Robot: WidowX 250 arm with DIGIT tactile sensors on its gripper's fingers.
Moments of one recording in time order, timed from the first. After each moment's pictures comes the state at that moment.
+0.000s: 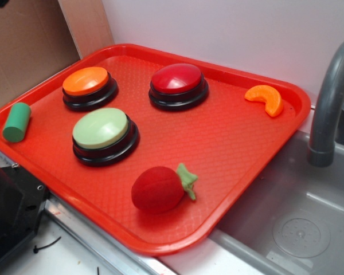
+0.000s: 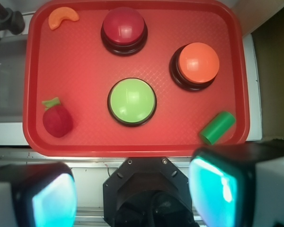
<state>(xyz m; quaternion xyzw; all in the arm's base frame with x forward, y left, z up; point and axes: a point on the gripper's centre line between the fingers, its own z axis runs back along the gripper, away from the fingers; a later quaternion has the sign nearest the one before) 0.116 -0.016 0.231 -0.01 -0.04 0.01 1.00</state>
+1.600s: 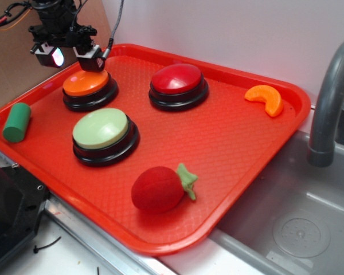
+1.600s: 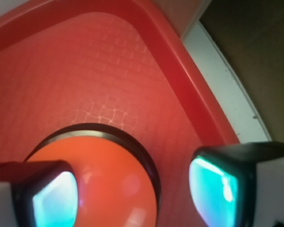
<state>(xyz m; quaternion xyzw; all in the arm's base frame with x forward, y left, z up) 0.235 0.131 0.057 0.06 -0.04 0.24 0.97</state>
